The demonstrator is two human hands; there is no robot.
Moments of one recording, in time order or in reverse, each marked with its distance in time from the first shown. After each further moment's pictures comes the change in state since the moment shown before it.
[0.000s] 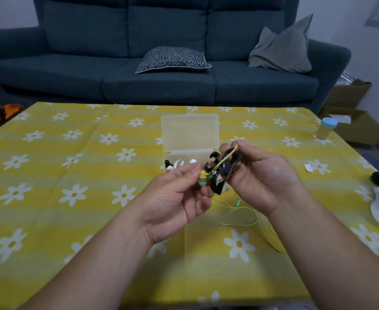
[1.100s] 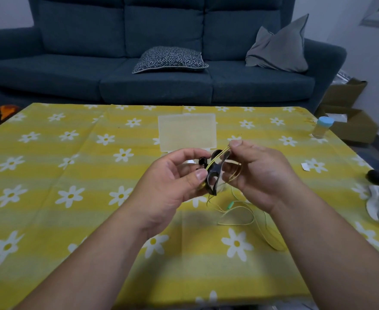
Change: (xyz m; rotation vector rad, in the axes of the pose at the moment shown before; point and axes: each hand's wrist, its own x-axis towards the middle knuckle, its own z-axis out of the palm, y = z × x) left_hand 0.004 0.001 -0.008 0.427 -0.026 0.361; right_hand -0.010 -0.006 0.009 -0.422 0.199 -0.097
